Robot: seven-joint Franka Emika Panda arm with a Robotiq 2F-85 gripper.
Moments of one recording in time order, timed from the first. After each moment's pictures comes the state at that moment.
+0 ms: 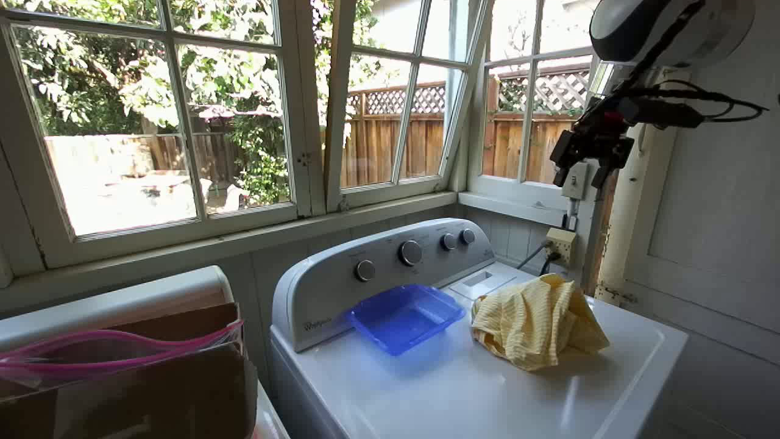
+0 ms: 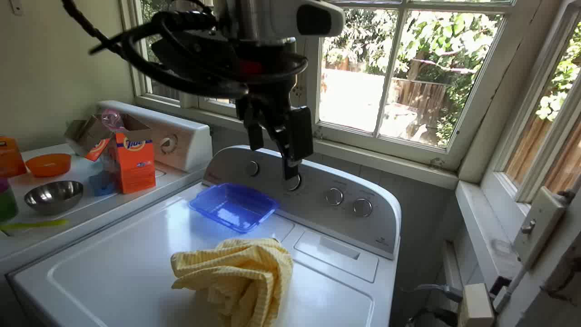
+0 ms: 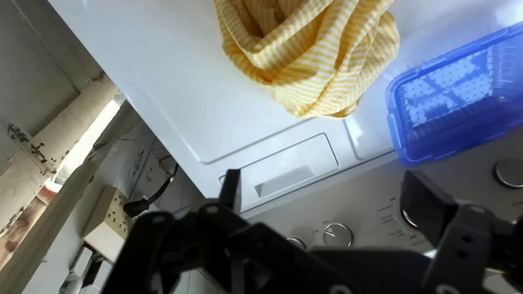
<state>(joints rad) -0.09 -0.38 -0.25 -2.40 0.03 2.26 -0.19</state>
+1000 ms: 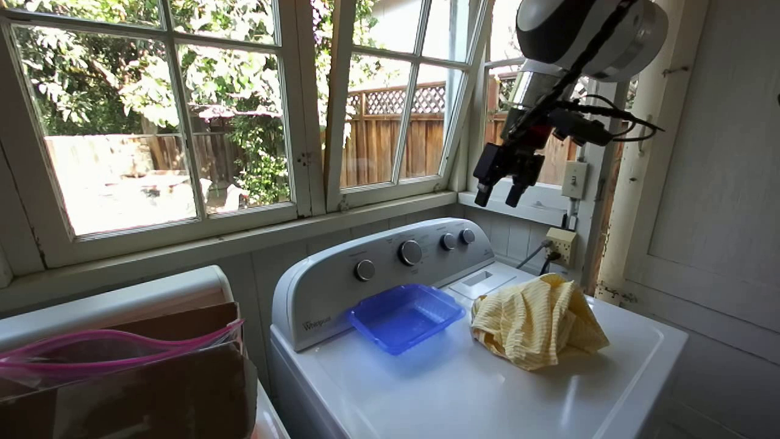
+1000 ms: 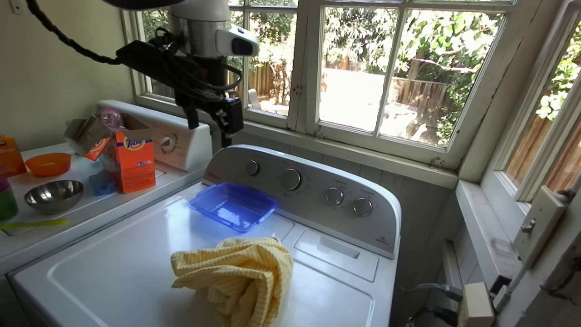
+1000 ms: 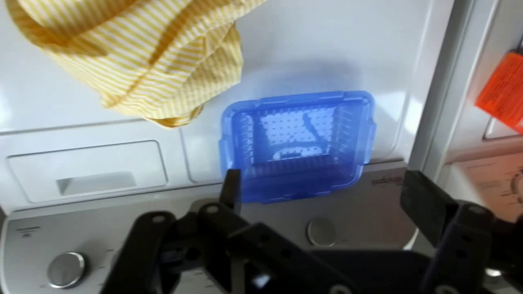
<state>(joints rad) 0.12 -0.36 -0.10 -2.44 0.21 2.25 -0.34</state>
